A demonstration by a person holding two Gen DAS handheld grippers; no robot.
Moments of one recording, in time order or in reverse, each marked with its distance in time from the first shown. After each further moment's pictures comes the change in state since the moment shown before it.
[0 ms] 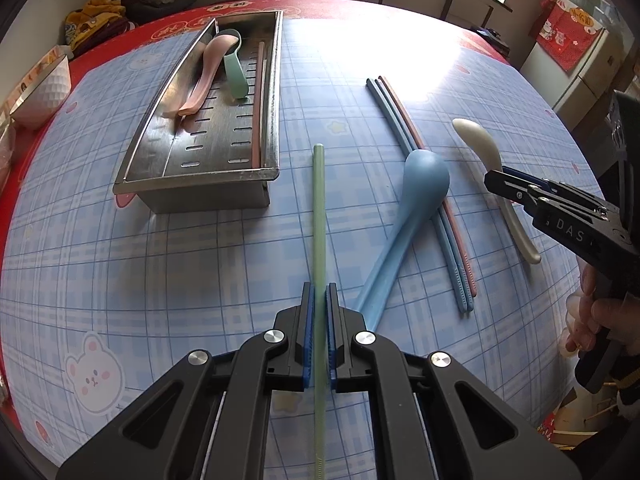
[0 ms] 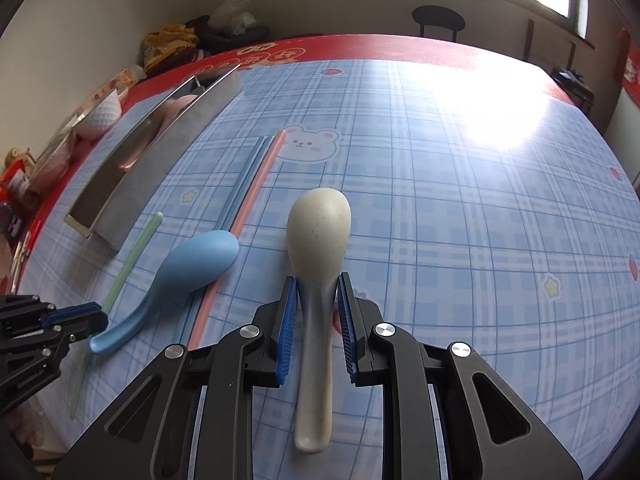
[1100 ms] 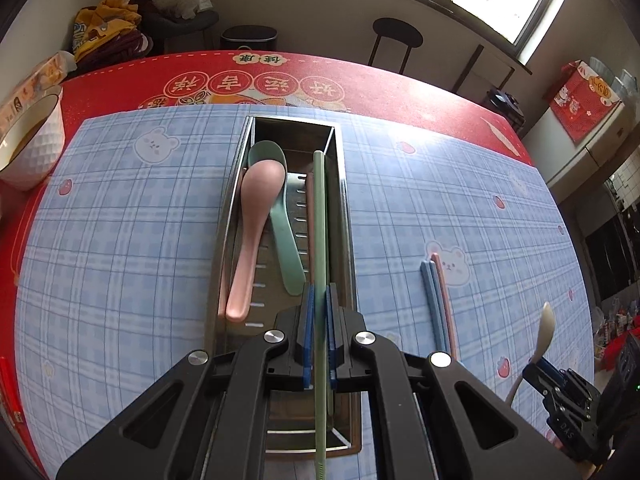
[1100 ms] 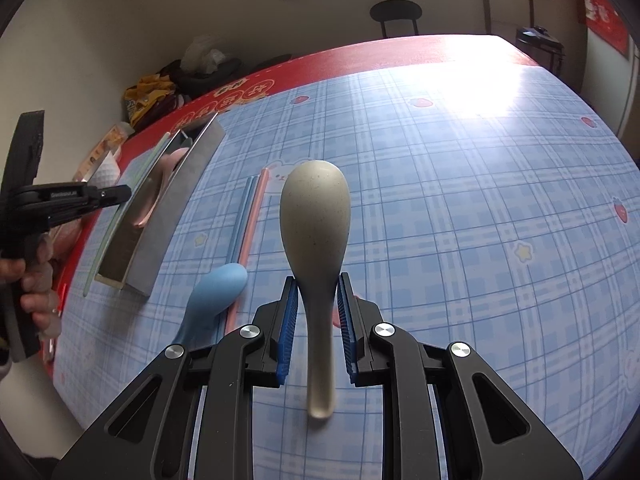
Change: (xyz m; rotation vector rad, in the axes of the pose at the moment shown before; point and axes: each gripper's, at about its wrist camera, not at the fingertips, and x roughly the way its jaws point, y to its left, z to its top) left arm 0.002 0.068 0.157 -0.112 -0.088 -0.058; right arm -0.034 -0.019 0.003 0.195 -0.042 0.013
